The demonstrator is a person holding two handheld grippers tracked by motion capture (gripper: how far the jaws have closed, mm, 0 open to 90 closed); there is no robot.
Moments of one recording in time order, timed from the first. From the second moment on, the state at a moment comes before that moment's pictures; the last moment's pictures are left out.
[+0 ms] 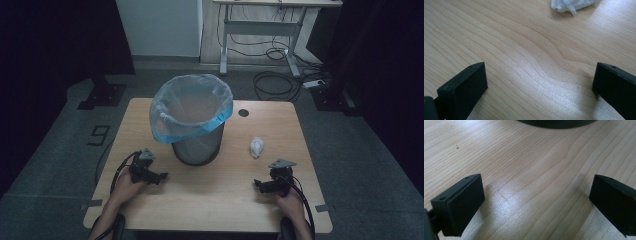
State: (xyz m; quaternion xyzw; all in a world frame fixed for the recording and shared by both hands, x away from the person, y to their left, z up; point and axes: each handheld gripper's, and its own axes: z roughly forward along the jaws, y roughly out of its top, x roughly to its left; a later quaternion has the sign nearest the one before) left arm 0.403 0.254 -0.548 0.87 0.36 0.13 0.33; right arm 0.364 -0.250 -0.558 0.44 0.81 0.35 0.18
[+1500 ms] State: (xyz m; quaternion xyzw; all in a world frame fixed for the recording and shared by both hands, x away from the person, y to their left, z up) left arm 0.402 0.255 -0.548 0.87 0.36 0.13 0.33; right arm 0.384 -0.253 -0.529 0.45 0.81 0.34 0.18
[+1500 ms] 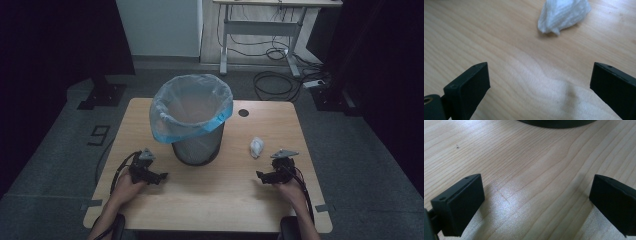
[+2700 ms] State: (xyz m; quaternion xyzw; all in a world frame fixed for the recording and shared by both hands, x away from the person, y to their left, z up) left arm 0.402 0.254 -0.548 0.87 0.36 0.13 0.33; right arm 0.471 -0.225 -0.501 0.47 0.80 0.33 0.19
